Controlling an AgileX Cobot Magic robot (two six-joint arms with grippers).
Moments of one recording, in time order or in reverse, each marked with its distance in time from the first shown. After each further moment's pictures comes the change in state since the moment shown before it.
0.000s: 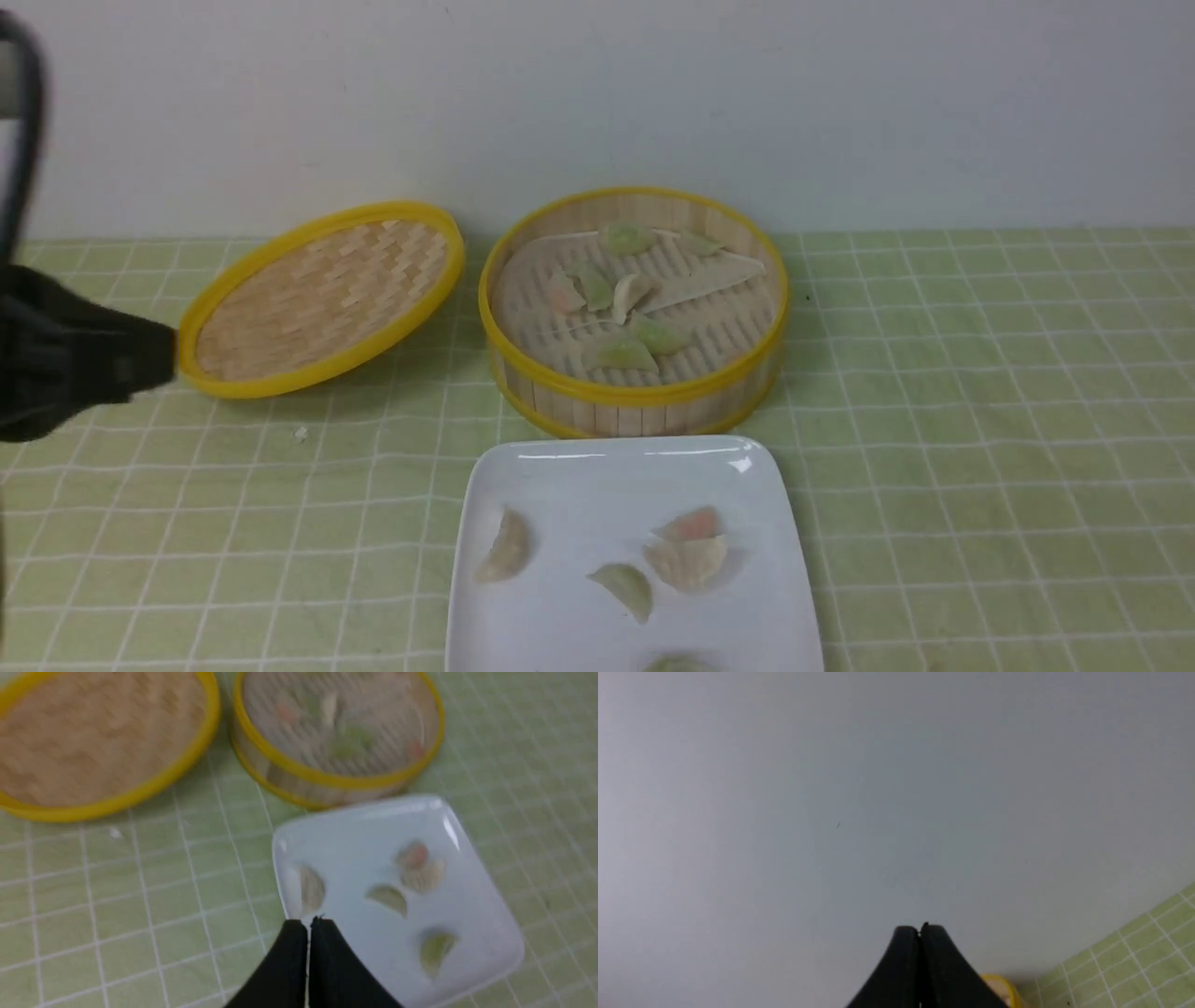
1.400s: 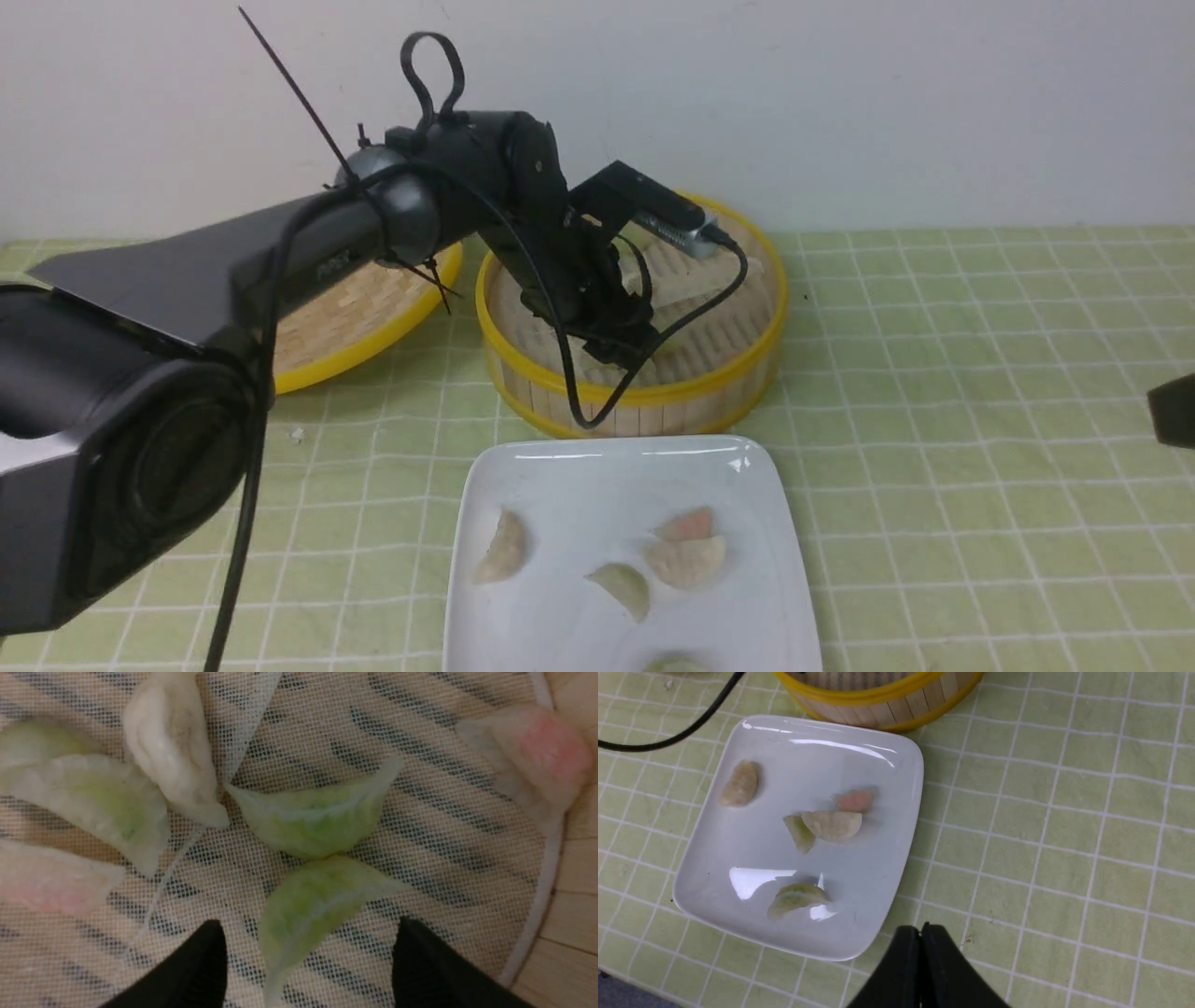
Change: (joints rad) right arm 0.123 0.898 -0.797 -0.045 0.997 -0.466; left arm -0.373 1.326 -0.850 0.223 -0.241 0.168
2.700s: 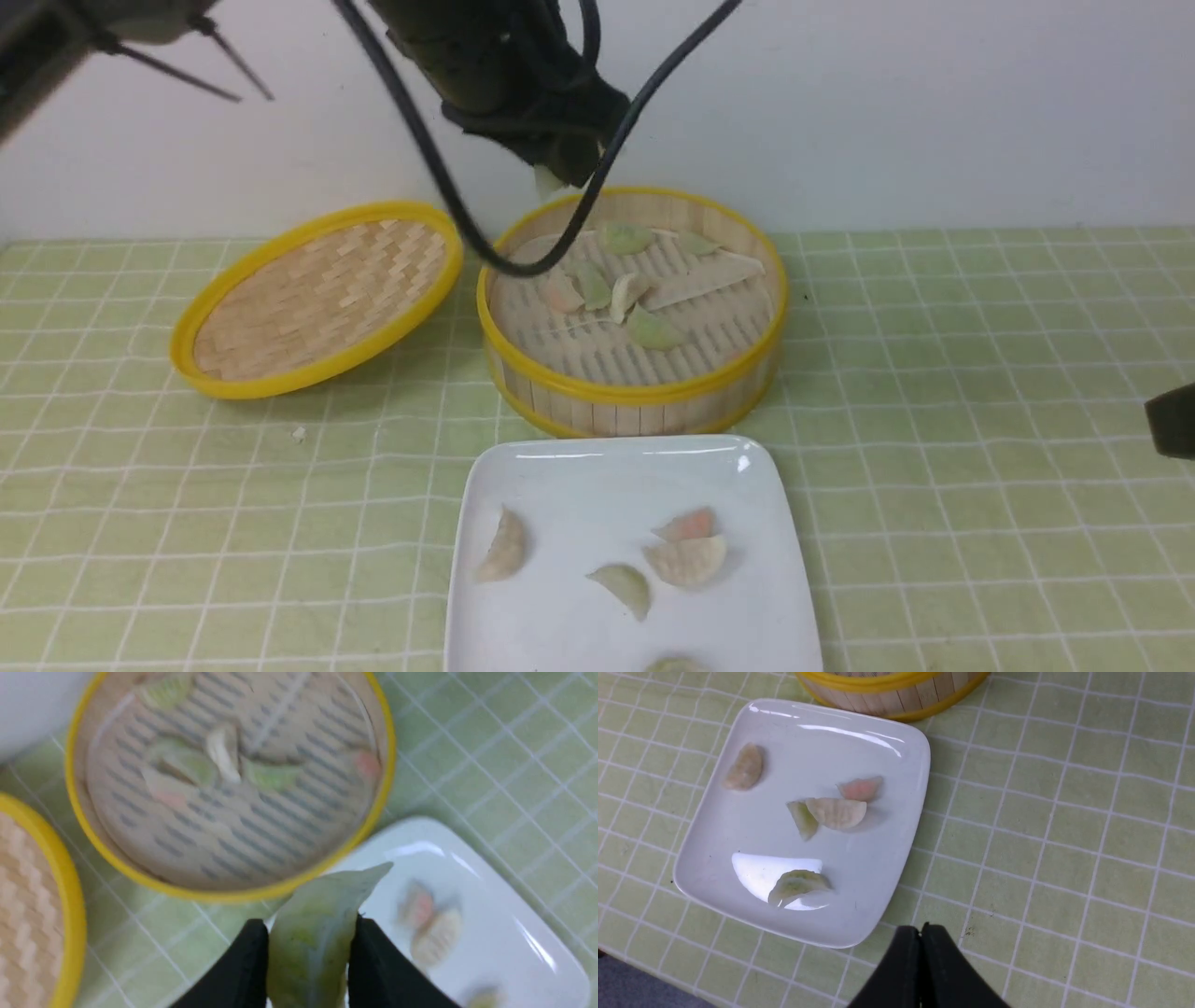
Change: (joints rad) right arm 0.000 0.000 -0.001 0.007 0.017 -0.042; left arm -0.040 -0.486 0.007 0.069 0.425 -0.238
